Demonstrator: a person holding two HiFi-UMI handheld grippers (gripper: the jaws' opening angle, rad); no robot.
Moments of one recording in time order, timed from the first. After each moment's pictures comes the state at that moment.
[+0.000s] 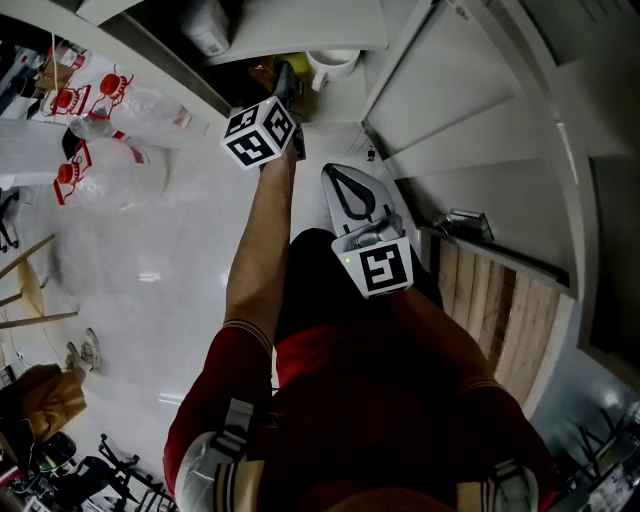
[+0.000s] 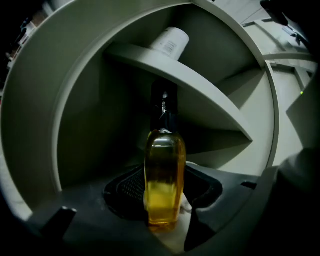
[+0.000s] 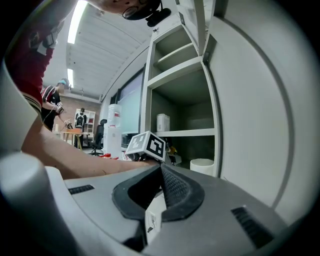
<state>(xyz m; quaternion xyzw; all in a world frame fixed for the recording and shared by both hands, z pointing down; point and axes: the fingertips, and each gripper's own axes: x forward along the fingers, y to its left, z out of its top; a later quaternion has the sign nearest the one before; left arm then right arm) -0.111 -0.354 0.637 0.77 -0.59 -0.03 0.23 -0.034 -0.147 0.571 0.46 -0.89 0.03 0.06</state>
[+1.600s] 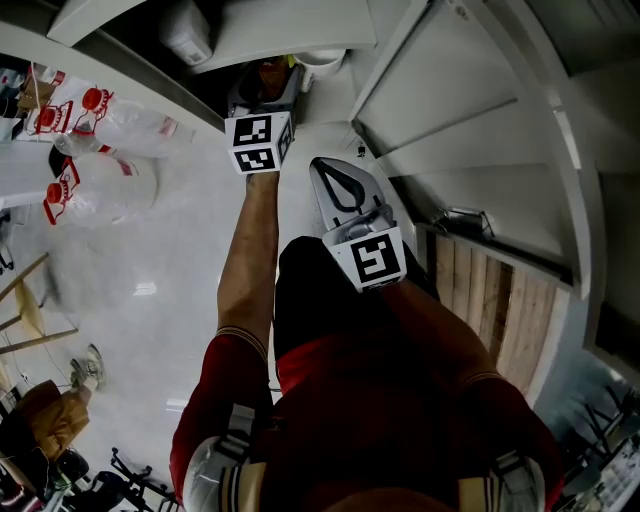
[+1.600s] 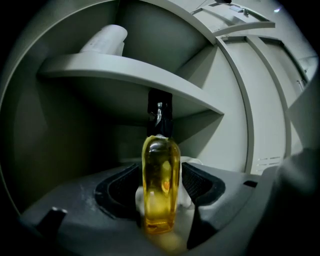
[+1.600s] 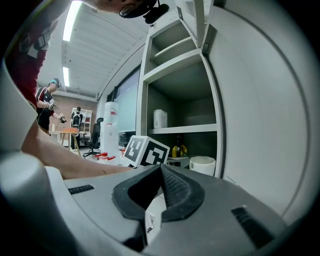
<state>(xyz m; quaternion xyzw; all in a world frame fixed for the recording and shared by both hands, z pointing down) -0.067 -0.355 0.626 0.85 -0.51 0.06 0.05 -0.039 -0.166 0.578 0.47 -0.88 0.04 0.07</state>
